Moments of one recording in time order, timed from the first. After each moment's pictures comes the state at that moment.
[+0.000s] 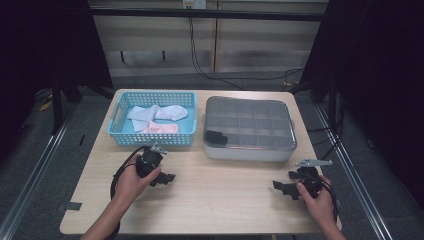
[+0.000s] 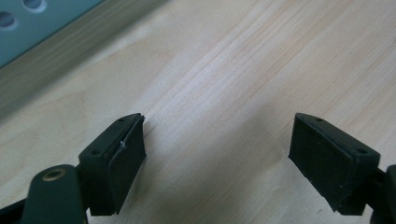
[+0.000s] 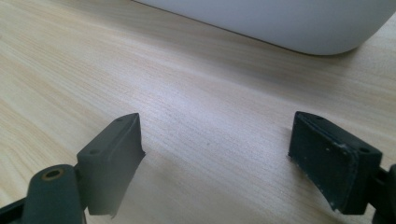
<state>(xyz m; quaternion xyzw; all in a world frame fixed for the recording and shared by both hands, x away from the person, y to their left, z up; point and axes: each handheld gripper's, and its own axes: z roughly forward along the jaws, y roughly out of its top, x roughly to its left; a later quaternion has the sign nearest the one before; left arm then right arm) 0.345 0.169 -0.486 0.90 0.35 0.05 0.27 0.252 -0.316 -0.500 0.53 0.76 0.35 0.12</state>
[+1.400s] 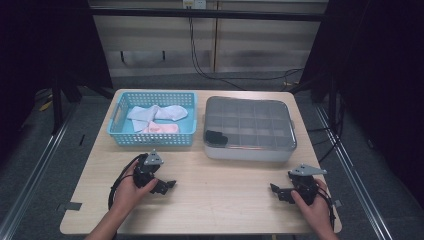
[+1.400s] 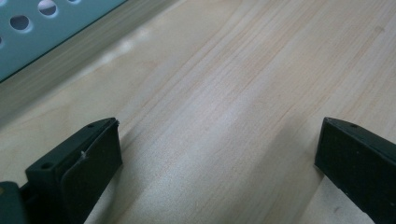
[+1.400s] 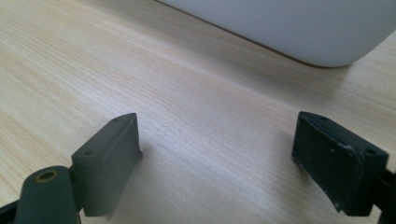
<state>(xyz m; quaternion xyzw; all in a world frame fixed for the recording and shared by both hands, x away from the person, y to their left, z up) 0.327 0.180 -0.508 0.89 0.29 0.10 0.34 0.239 -0.302 -0.510 0.49 0.78 0.34 0.20</state>
